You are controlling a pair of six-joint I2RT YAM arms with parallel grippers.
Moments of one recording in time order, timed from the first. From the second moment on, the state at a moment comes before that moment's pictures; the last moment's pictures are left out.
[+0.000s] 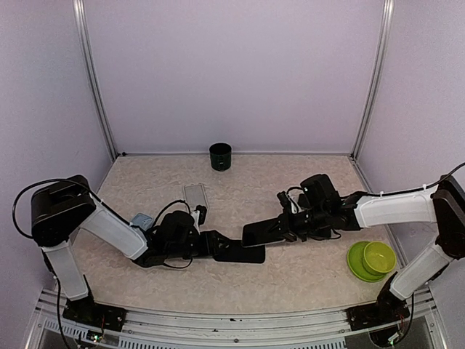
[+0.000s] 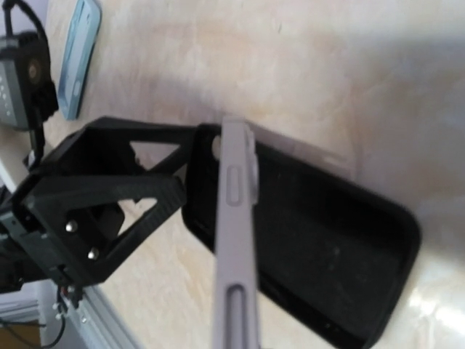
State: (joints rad) left arm -0.93 1.81 0.62 0.65 0.01 -0.83; right arm 0.72 1.50 0.77 0.01 -0.50 0.83
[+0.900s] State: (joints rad) left arm -0.93 1.71 0.51 0.67 0.01 -0.87; right arm 0.74 1.66 0.78 0.17 -0.64 0.92
